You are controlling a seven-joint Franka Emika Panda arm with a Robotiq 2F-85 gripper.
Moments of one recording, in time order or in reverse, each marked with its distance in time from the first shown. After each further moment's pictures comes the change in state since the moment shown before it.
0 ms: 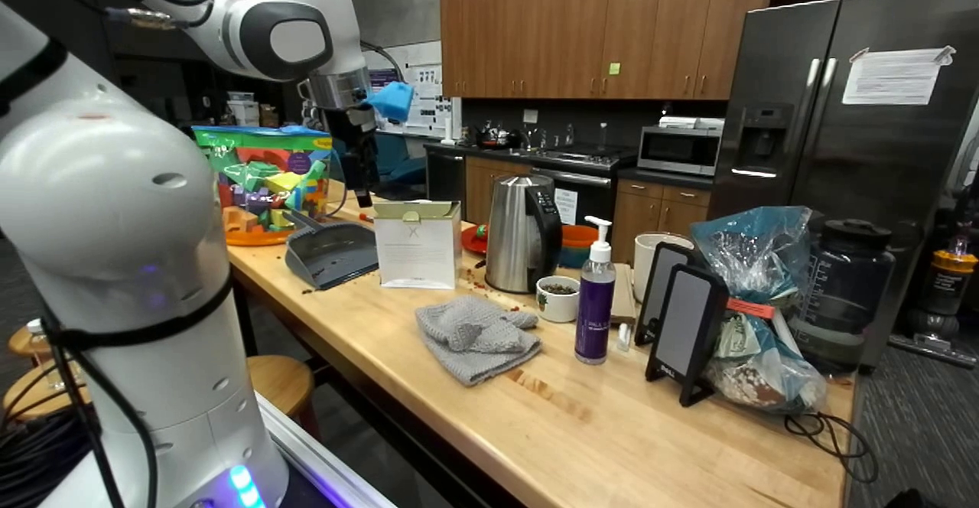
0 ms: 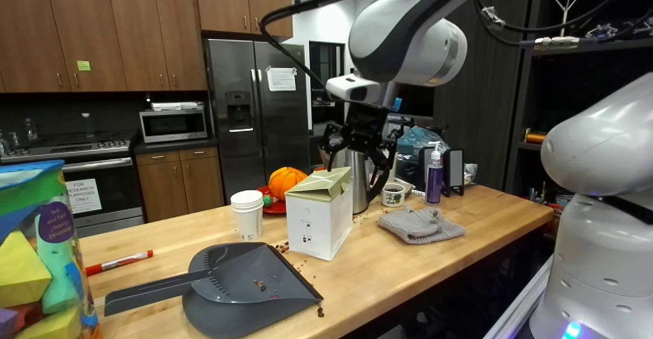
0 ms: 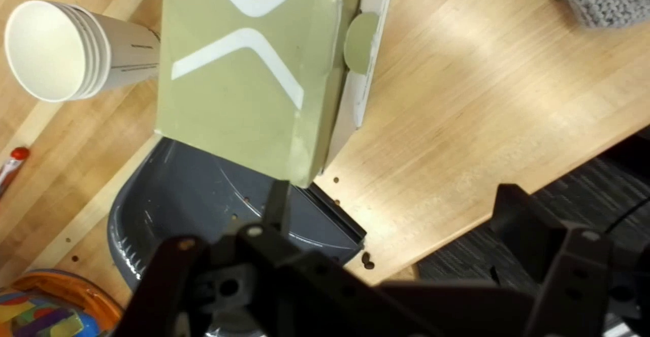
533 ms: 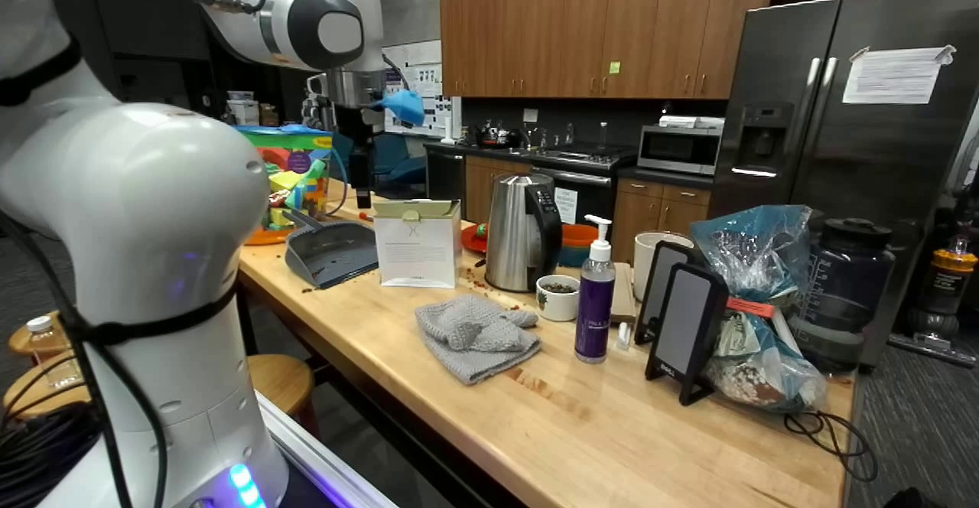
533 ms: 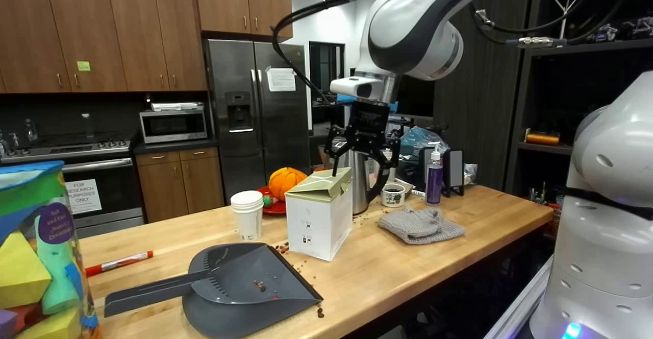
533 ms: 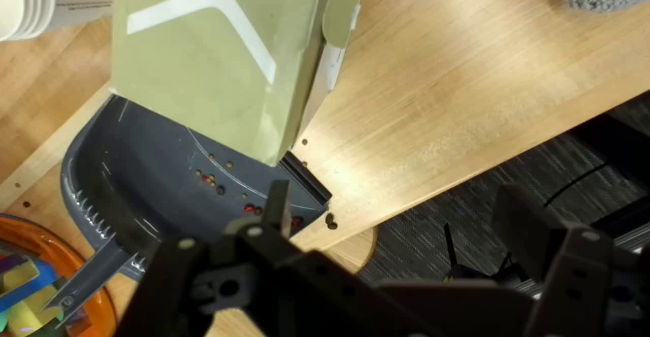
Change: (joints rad) arm 0.434 0.186 -0.526 0.019 -0.366 -0.009 0.109
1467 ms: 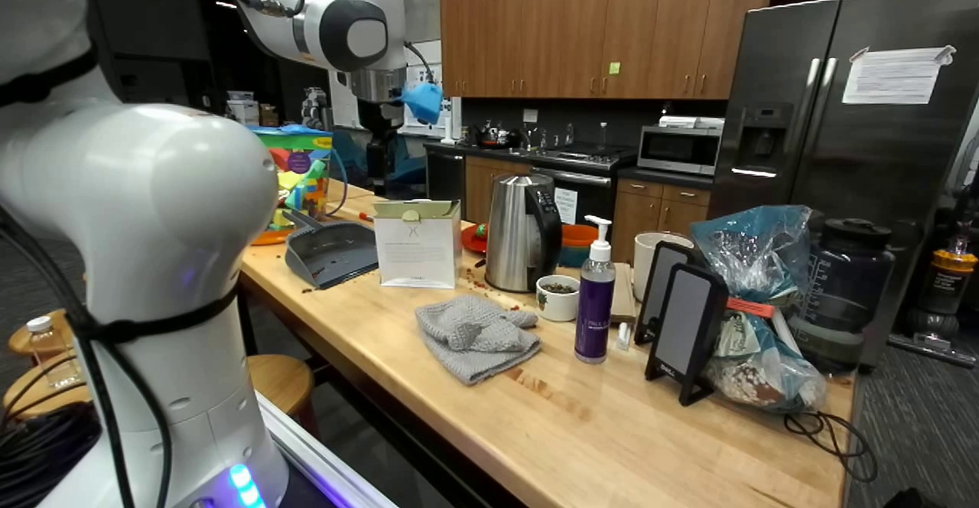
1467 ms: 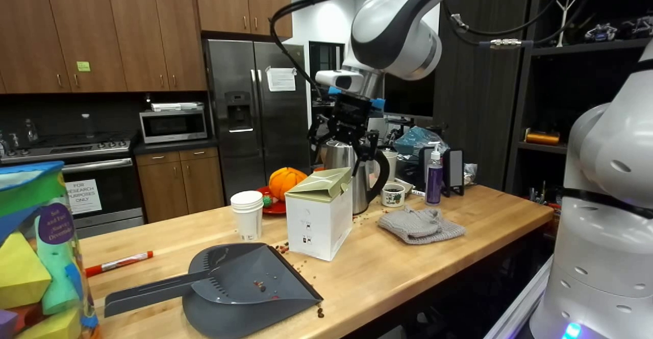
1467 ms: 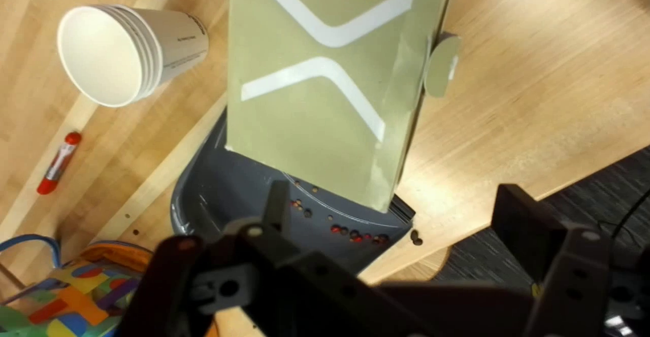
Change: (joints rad) arm 0.104 0.130 -0.142 0.100 -0.011 0.118 0.100
